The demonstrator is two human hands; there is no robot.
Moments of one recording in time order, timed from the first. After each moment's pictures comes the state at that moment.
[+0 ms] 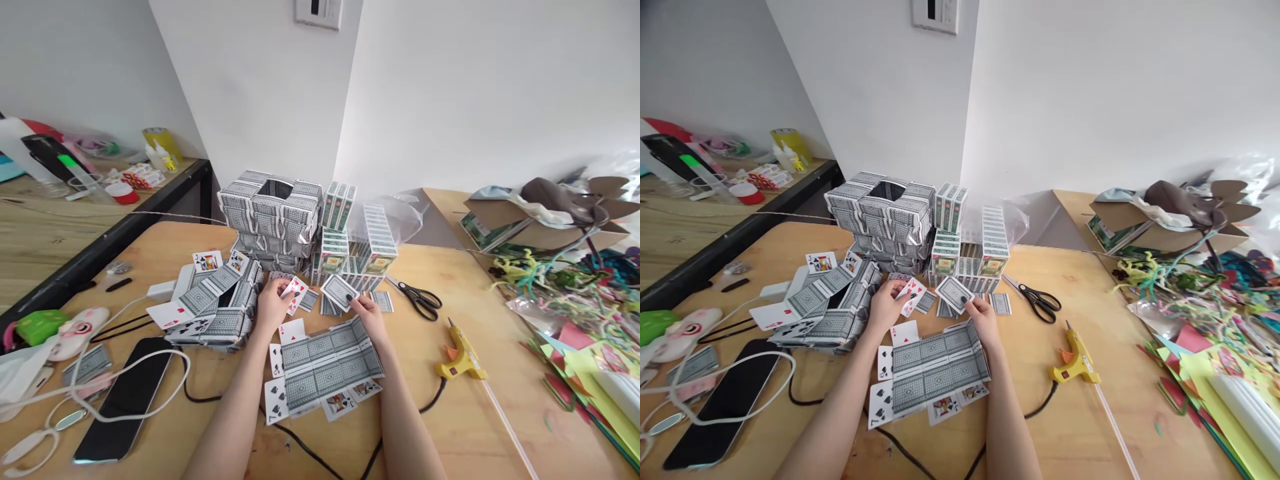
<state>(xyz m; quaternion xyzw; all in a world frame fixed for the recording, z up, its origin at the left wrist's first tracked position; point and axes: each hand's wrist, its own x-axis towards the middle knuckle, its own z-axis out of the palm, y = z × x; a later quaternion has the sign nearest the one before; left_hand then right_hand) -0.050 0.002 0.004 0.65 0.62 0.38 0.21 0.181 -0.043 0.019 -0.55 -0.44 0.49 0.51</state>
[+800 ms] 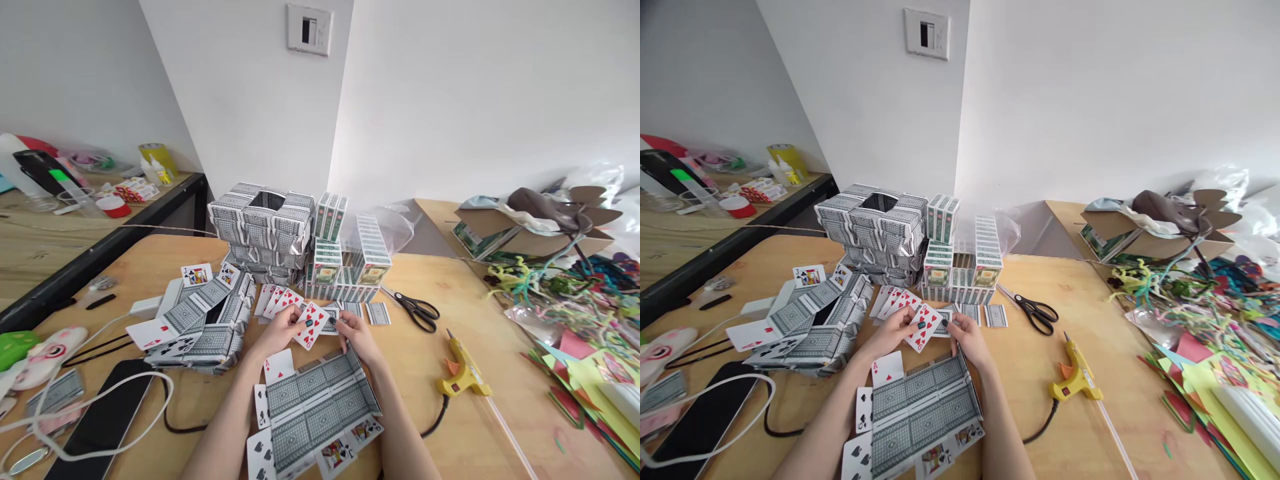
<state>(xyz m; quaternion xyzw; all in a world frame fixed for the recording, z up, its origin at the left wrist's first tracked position) -0.031 -0.017 0.014 0.56 0.44 0.31 0.63 0.167 -0.047 0.007 -0.47 -0.47 0.61 0.43</state>
